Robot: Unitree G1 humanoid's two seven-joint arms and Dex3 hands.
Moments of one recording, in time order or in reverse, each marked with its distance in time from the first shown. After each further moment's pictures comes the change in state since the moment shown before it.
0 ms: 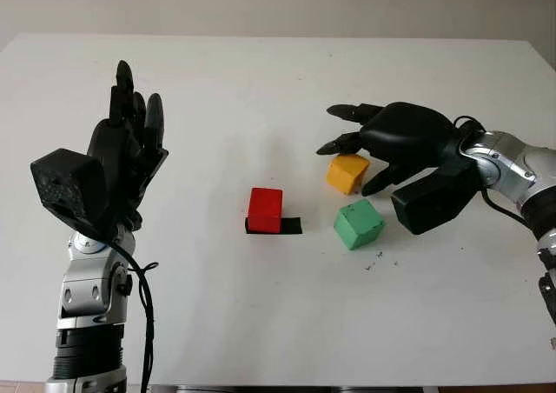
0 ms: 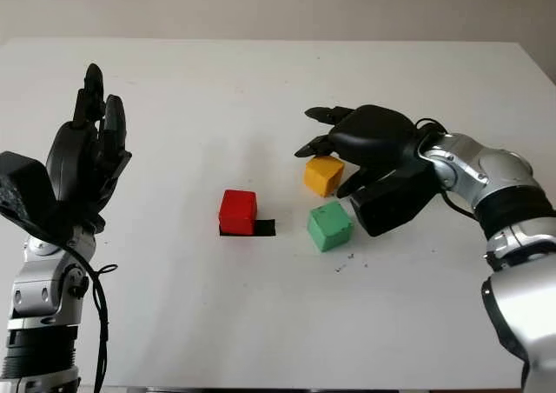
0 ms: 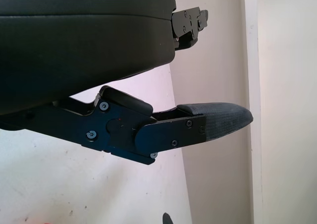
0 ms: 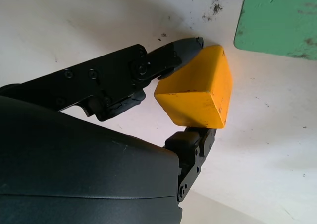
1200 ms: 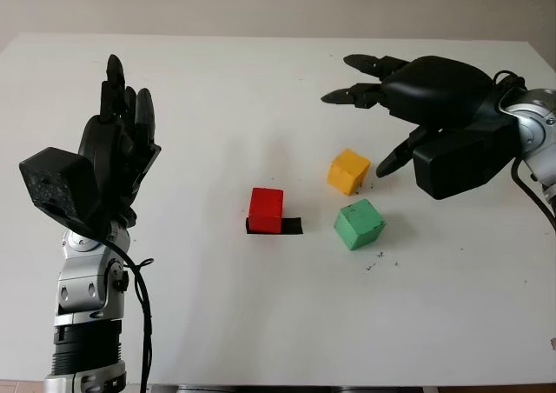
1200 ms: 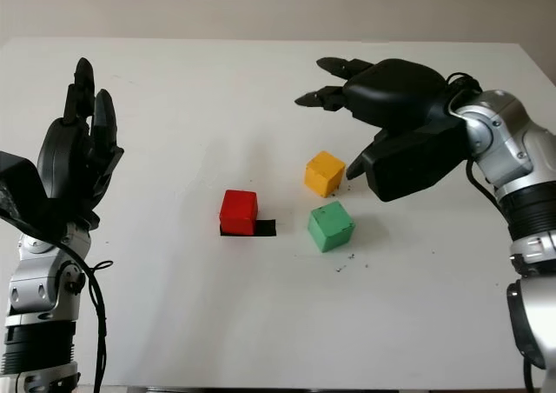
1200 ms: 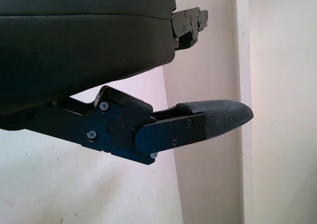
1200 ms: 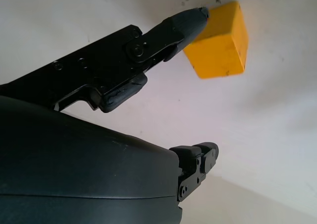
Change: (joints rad) left arm -0.022 -0.002 0.030 0.027 -0.011 -0.032 -0.020; right arm 0.060 -0.066 -0.199 -0.341 0.198 0.157 0.427
